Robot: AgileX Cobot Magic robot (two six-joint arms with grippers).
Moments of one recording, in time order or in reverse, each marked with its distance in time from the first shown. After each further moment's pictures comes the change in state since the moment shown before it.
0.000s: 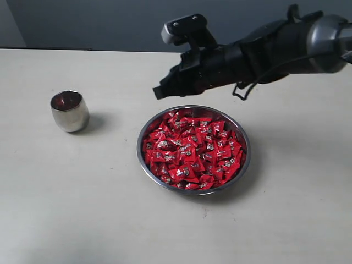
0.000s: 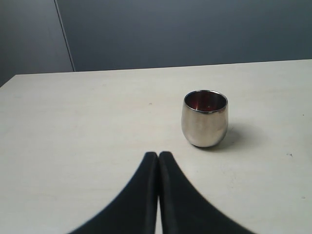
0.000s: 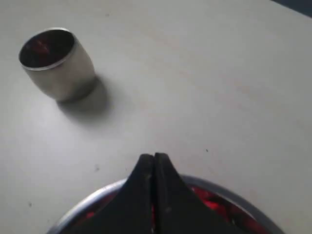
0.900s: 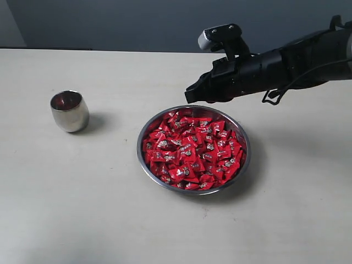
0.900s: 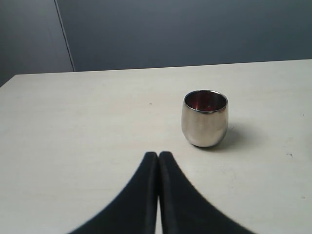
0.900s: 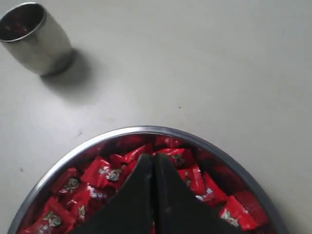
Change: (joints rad) left arm 0.000 0.000 0.000 0.000 0.000 0.000; right arm -0.131 -0.045 0.120 0.074 0.119 -0.095
